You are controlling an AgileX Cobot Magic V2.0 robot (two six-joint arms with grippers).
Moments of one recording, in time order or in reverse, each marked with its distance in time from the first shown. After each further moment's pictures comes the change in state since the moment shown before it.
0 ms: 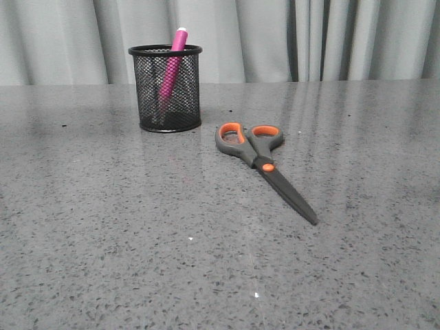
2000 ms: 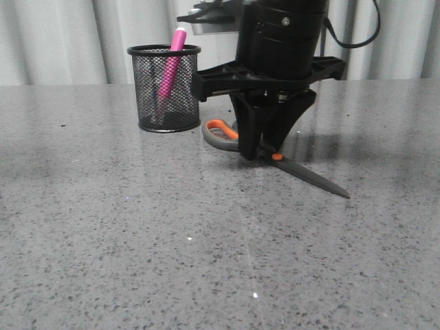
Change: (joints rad) left arm 0.002 -0.464 0.617 -0.150 -0.405 0.087; right arm 0.438 0.987 -0.742 -0.482 0.291 0.499
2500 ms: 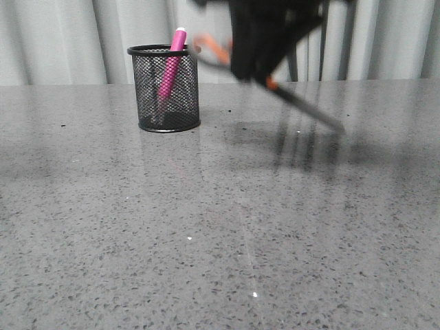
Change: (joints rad) left arm 0.000 0.000 0.000 -0.005 0.000 0.000; right arm 0.025 -0.264 0.075 -0.023 -0.178 -0.011
